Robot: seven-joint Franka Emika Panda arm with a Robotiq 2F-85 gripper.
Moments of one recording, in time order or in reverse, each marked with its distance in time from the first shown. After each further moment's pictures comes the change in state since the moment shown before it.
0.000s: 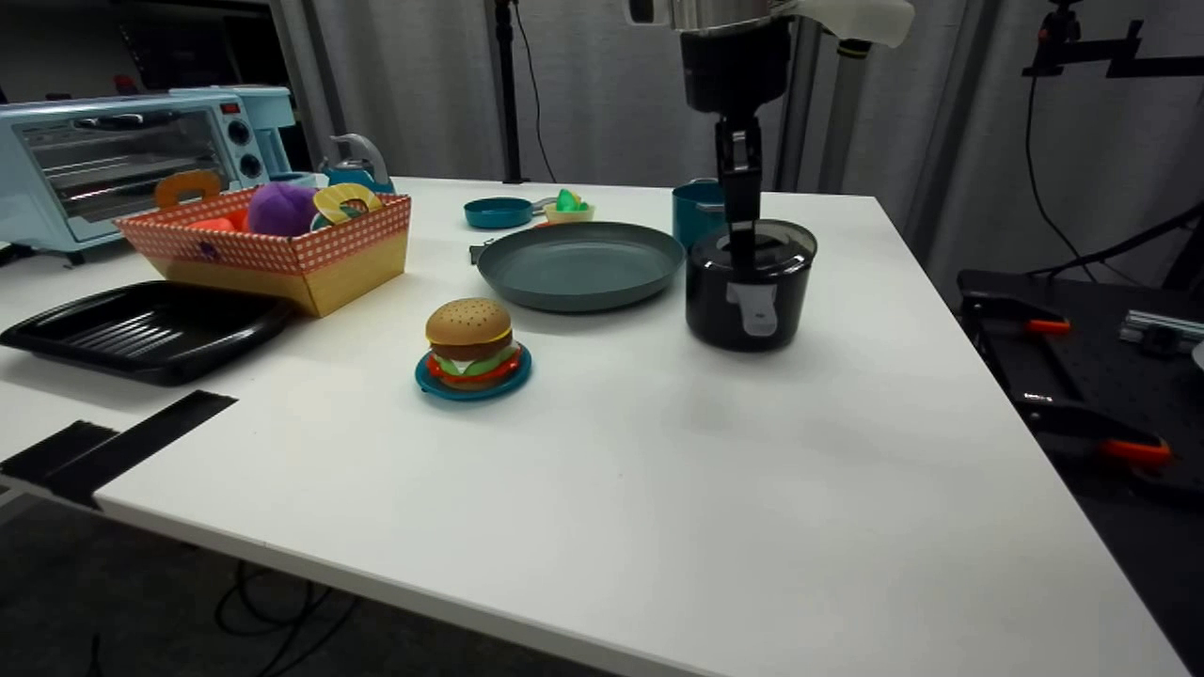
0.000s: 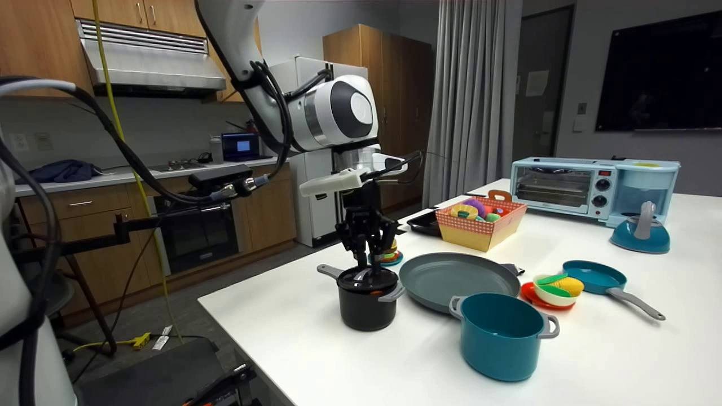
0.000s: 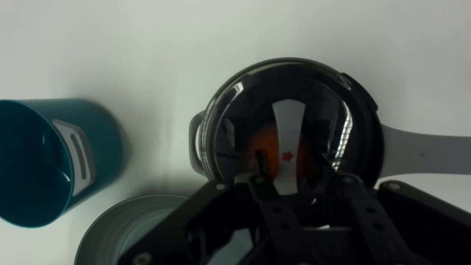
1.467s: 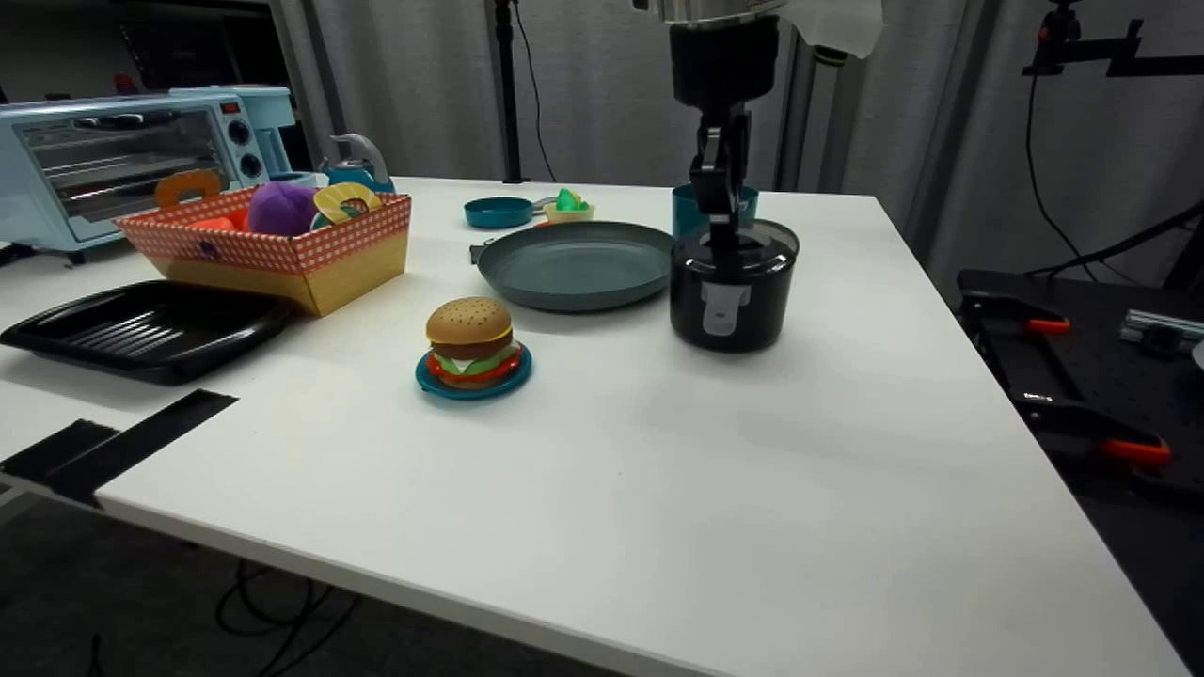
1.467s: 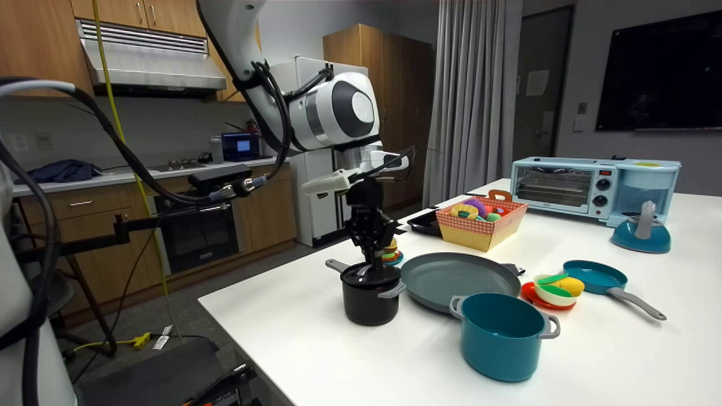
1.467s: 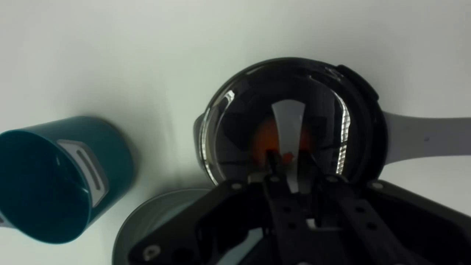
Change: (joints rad) arm 0.024 -0.001 -0.033 0.009 0.002 0.041 0.194
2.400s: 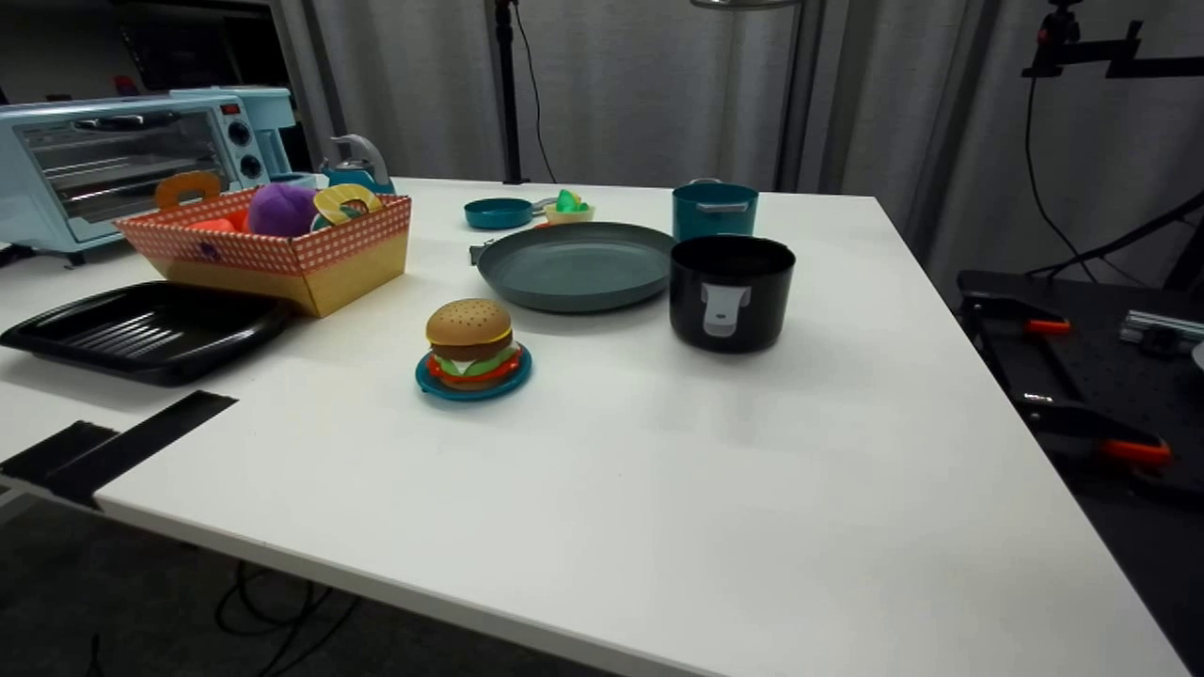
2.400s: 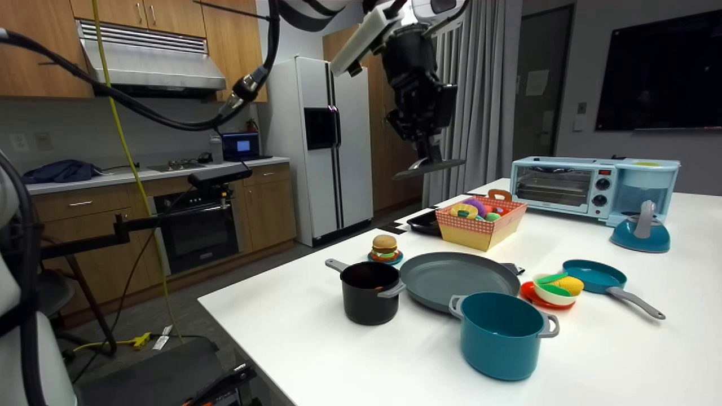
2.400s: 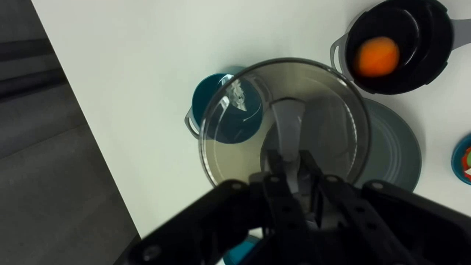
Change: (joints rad) arm -0.089 -0.328 -0.093 0.152 0.015 -0.333 -0.130
